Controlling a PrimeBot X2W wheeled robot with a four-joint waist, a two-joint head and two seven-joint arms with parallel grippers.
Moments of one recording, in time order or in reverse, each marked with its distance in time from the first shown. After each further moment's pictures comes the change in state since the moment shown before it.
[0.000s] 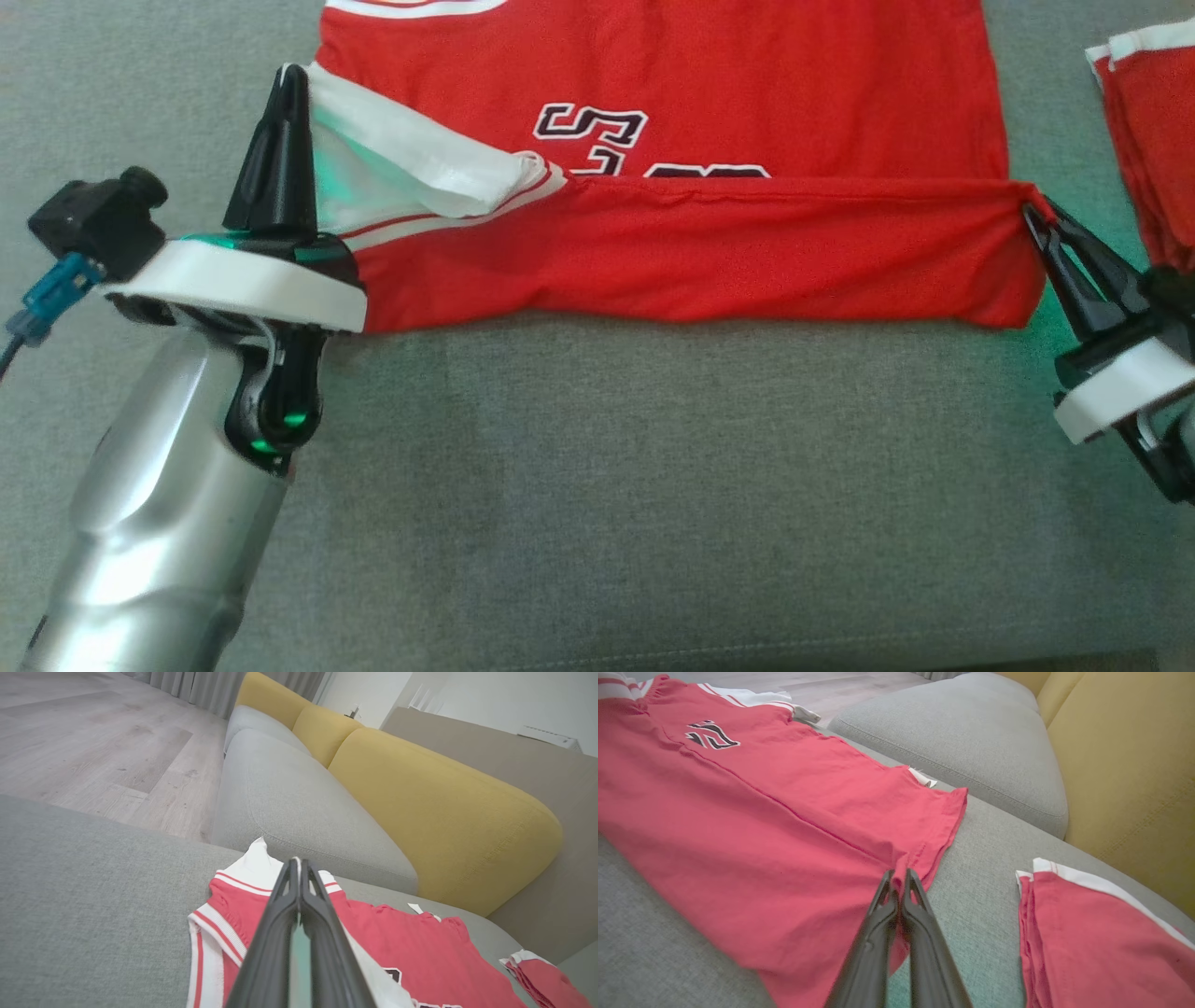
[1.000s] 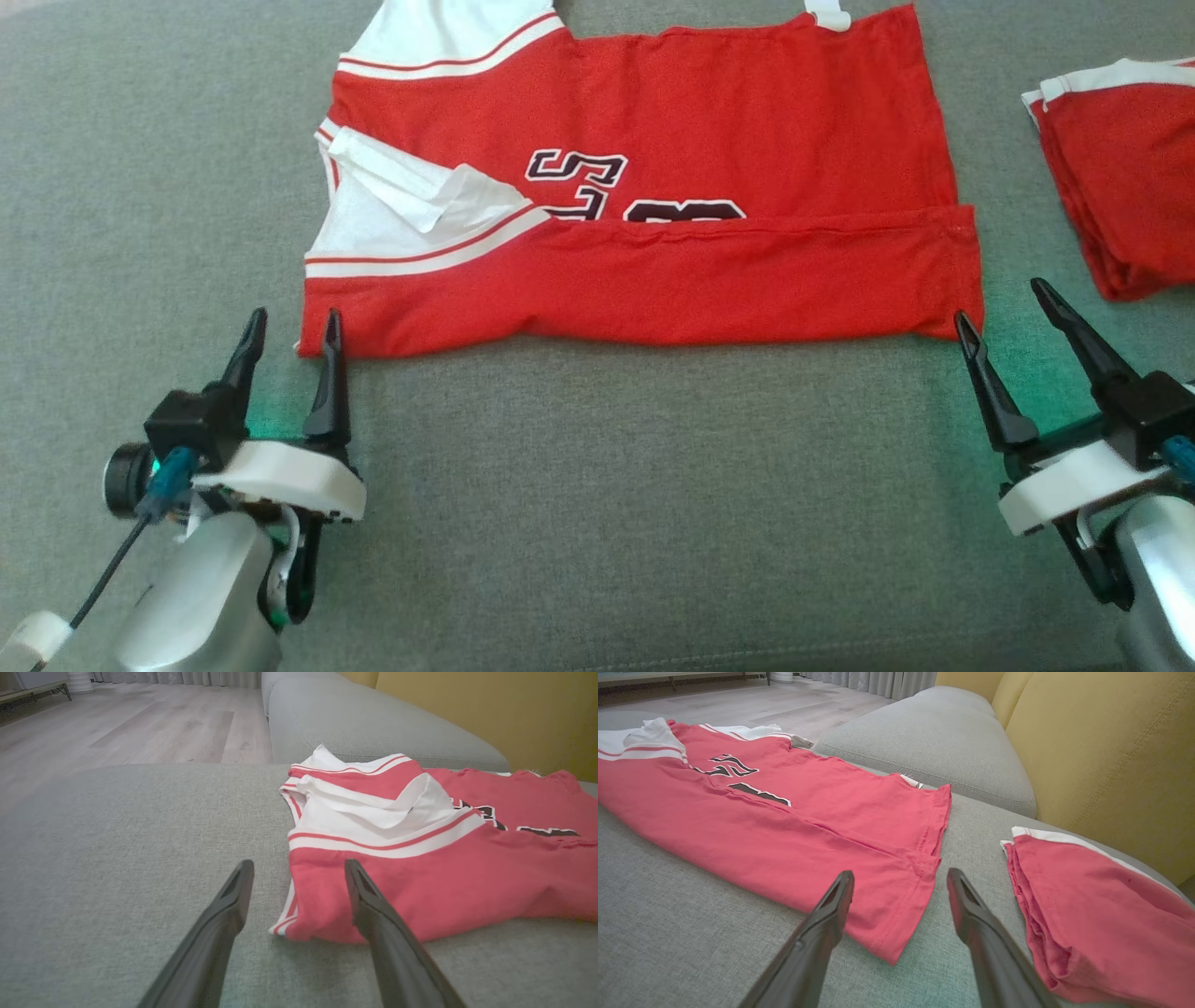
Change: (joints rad) left arm 0.229 0.024 -0.070 0.224 0.268 0.124 -0.141; right arm 0.230 0.213 -0.220 -0.064 -0.137 0.000 0.000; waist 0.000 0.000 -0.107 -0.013
